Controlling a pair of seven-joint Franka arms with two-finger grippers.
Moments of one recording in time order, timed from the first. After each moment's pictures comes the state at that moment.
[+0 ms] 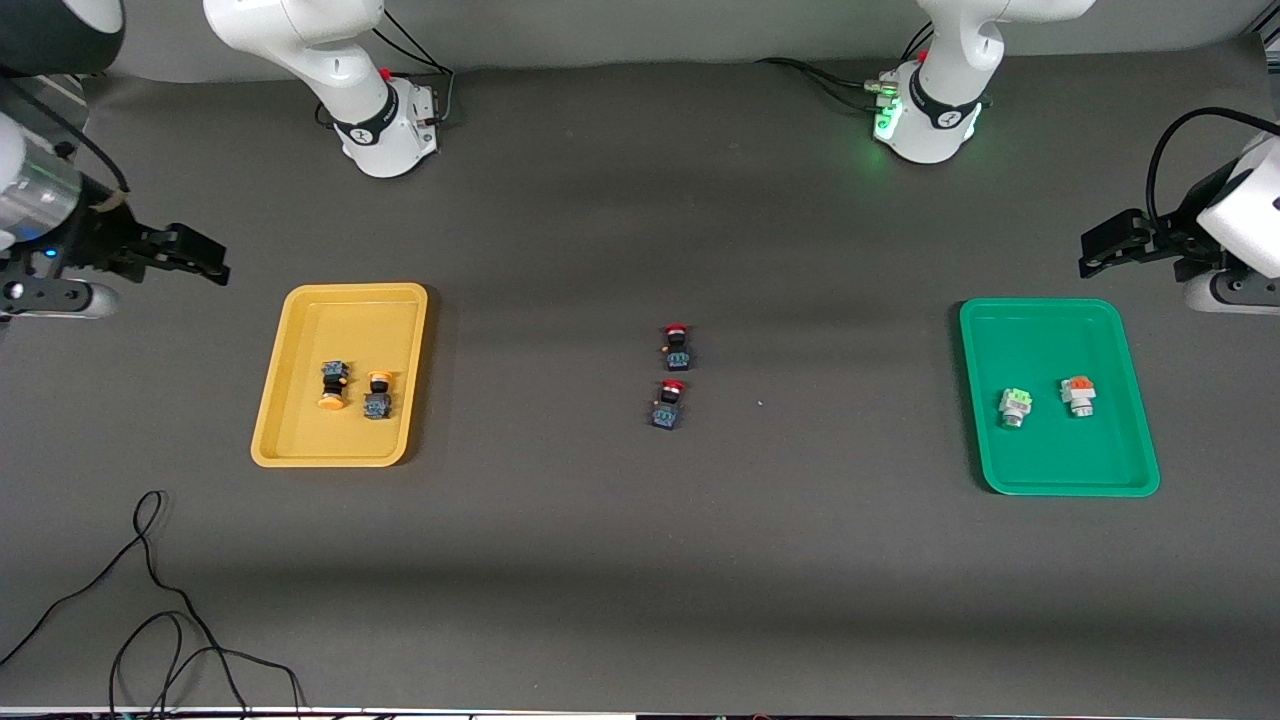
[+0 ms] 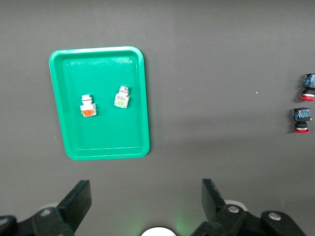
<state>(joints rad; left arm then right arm) -0.16 0.02 0.10 -1.53 -0.01 1.47 0.01 0.18 -0.03 -0.14 -1.62 -0.04 1.52 0.03</state>
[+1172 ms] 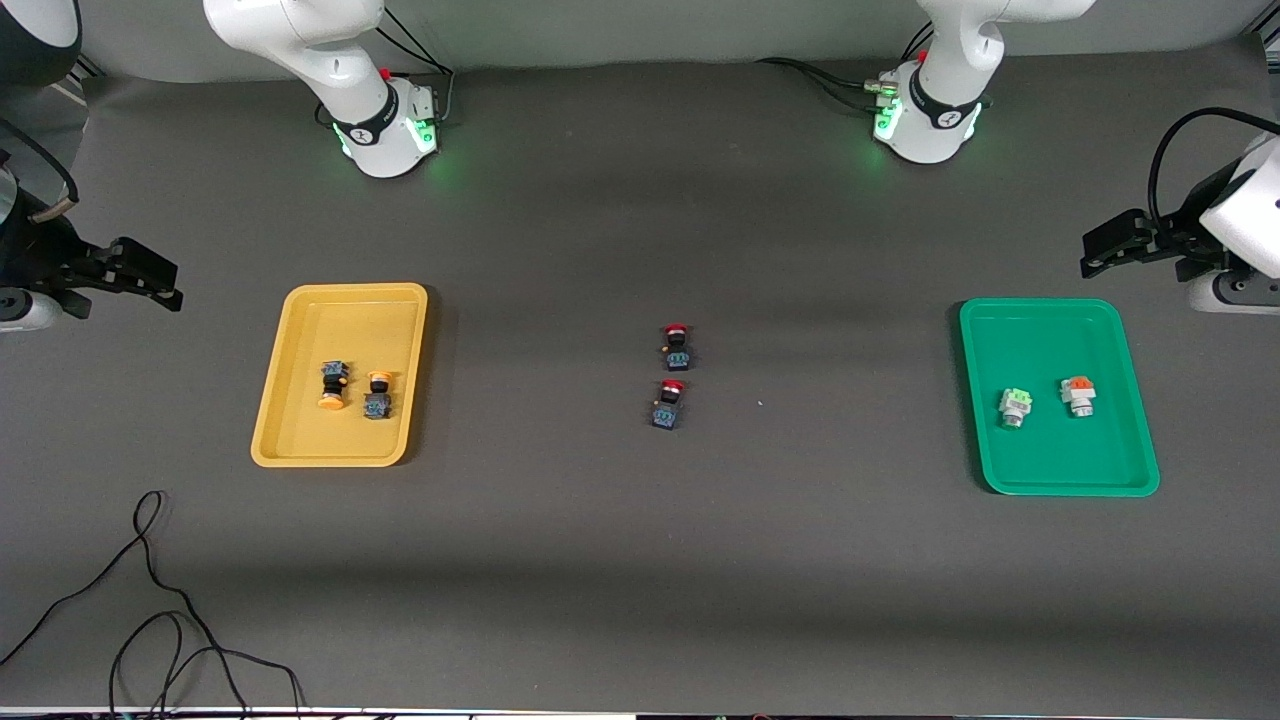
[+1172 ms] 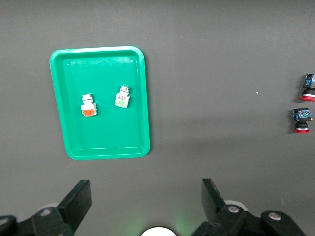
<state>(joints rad) -0.16 0.02 0.10 -1.53 -0.01 1.47 0.01 0.15 0.04 -0.12 -1.51 -0.06 1.57 -0.04</state>
